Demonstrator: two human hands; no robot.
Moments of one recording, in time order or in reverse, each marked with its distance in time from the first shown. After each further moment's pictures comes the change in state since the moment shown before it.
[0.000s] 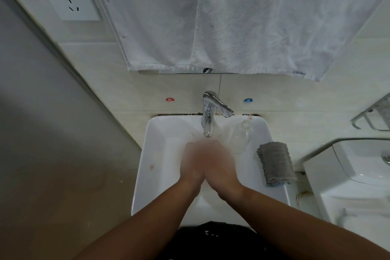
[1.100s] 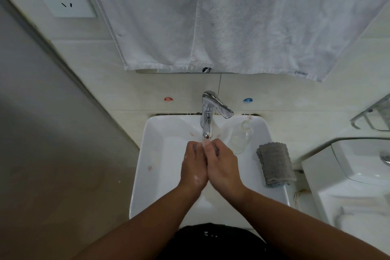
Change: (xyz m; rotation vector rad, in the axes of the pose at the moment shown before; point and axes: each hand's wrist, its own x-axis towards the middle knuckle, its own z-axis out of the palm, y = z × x) left_hand -0.002 -0.003 0.002 0.045 -0.004 0.076; right_hand 0.005 -0.002 -0.005 -0.055 0.046 -0.029
